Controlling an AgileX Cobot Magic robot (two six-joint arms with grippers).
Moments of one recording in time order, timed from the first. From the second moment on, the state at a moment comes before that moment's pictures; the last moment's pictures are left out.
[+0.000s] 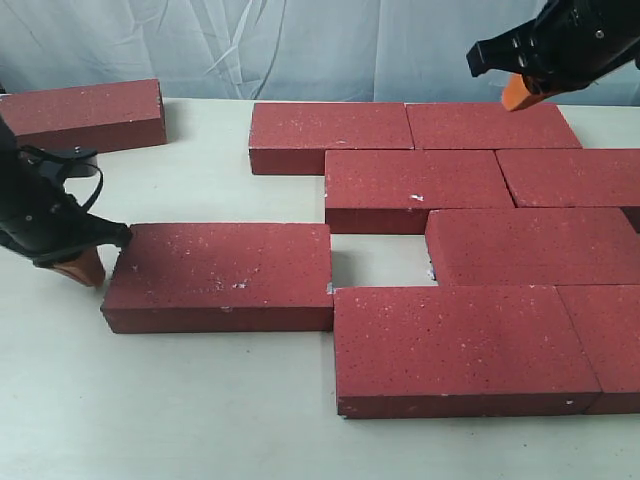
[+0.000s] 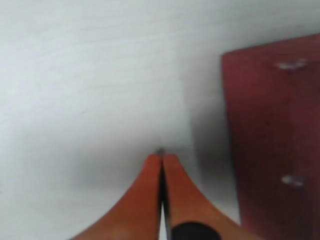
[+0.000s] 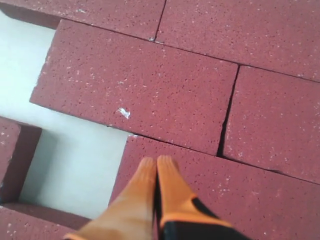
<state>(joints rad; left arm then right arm) 0.00 1.93 -1.06 -0.35 0.75 0.37 0.19 1.64 -1.40 0.14 0.92 -0.14</state>
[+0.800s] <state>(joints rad) 0.01 1.86 -1.05 -0.39 0.78 0.36 0.66 1.83 -1.40 0.34 1.06 -0.43</state>
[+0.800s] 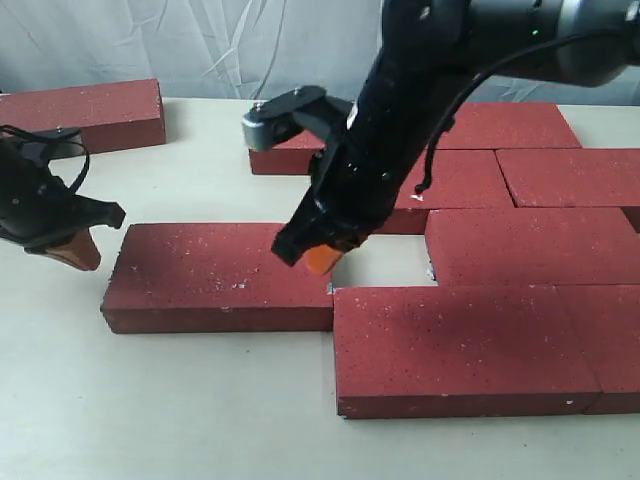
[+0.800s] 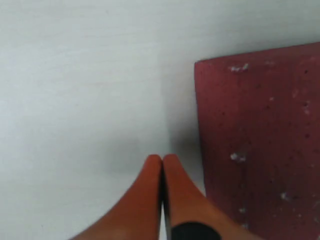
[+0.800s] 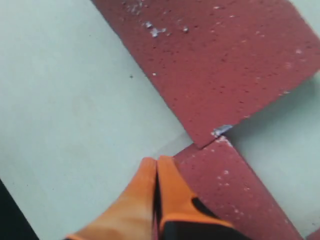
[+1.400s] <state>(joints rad) 0.01 1.90 -1.00 -0.58 0.74 0.51 0.79 2.03 -1.40 0.32 0.94 -0.43</state>
